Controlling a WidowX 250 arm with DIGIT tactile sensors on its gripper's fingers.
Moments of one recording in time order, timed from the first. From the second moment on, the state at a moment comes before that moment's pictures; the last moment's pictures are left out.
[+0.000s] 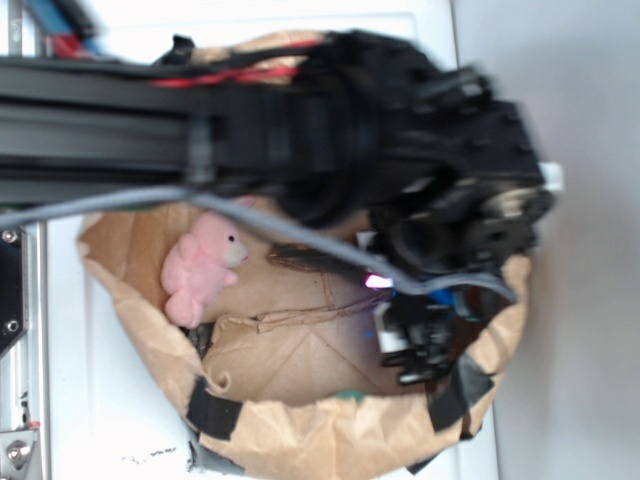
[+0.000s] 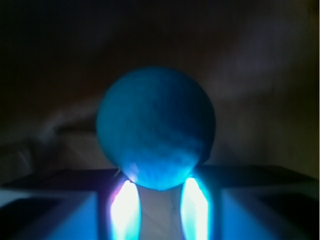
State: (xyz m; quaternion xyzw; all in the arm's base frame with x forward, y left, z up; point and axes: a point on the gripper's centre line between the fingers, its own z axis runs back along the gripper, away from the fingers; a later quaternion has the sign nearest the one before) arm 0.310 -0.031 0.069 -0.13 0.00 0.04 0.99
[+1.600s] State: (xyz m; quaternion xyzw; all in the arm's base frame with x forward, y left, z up) arm 0.280 -0.080 0.054 -0.19 -0.06 -0.01 0.98
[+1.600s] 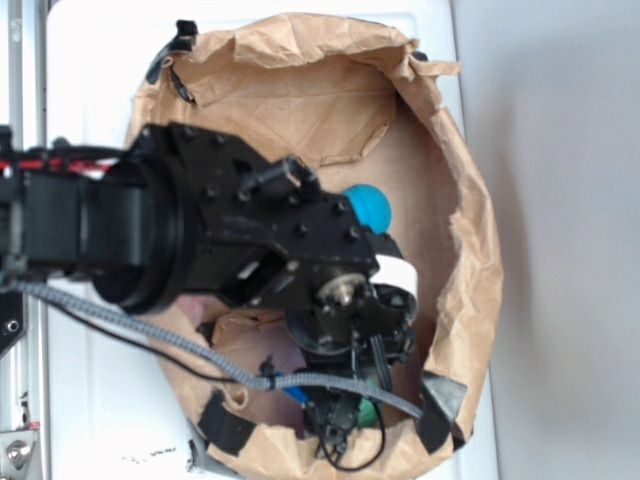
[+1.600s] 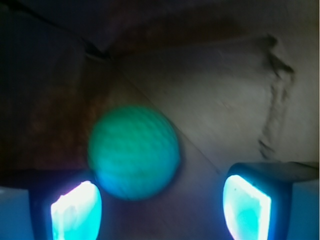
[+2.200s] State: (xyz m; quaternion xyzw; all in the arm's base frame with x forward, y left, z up) arm 0.287 -0.088 0.048 -0.19 -0.07 -0.01 0.98
